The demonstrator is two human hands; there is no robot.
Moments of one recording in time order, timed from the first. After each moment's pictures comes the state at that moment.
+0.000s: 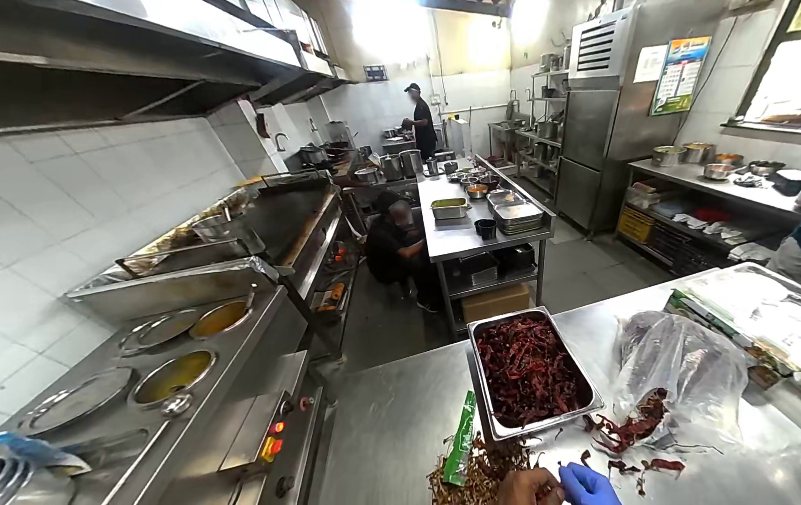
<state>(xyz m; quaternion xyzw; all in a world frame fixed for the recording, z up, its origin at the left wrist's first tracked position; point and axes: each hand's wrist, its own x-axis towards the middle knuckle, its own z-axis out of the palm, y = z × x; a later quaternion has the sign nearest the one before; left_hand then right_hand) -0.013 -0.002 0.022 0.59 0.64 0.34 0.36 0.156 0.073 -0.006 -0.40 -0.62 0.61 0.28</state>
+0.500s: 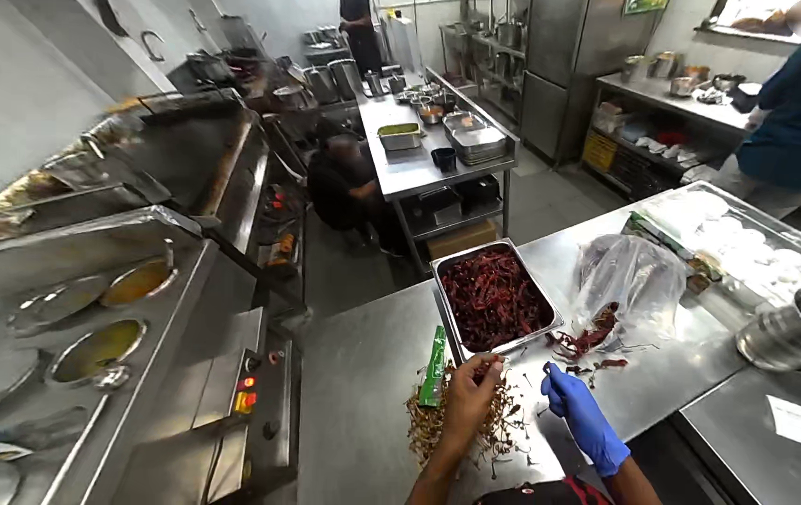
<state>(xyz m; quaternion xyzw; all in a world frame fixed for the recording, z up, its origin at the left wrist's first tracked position) -0.041 0.018 0.039 0.43 0.62 0.53 0.38 0.178 0.081 -0.019 -0.41 -0.46 0.72 0.32</state>
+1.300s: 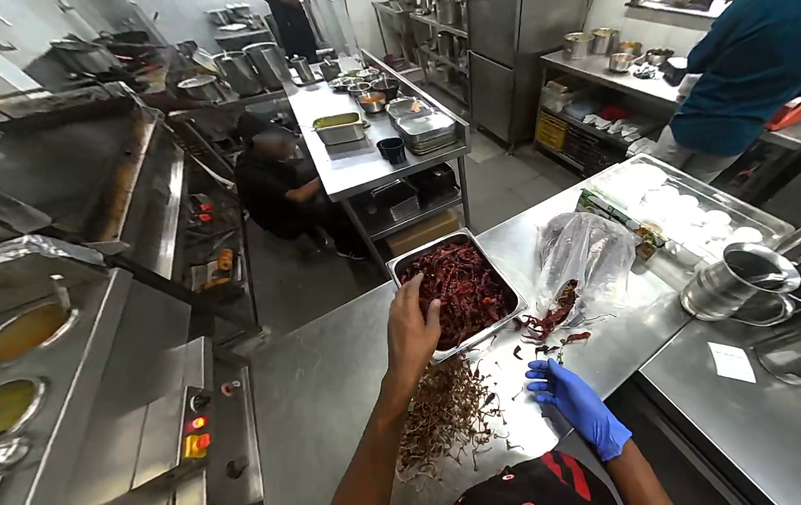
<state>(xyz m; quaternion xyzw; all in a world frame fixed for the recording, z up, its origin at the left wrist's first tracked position) -0.083 0.077 0.106 0.61 0.71 0.35 0.09 0.230 0.074 -0.035 -0.43 -0.32 0.79 0.31</state>
